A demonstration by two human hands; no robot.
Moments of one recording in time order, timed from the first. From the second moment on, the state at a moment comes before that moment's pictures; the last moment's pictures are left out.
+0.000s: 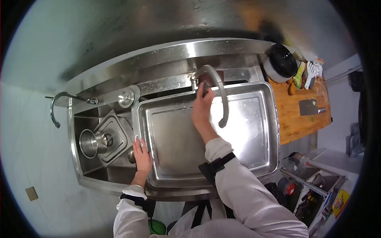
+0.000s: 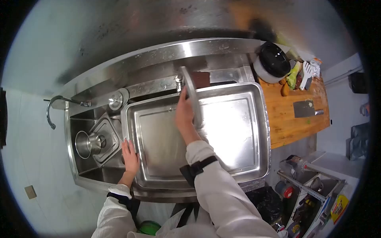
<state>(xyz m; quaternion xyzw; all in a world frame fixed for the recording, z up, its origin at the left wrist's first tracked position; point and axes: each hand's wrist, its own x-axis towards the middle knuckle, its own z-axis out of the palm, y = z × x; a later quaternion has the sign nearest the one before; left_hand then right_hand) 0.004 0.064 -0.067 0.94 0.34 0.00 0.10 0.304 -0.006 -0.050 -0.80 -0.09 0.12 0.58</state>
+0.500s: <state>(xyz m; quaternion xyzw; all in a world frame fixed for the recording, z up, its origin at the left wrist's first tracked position) -0.001 0.068 -0.069 0.94 0.33 0.02 0.12 0.238 0.075 -0.124 -0.73 -0.65 -0.01 0.23</state>
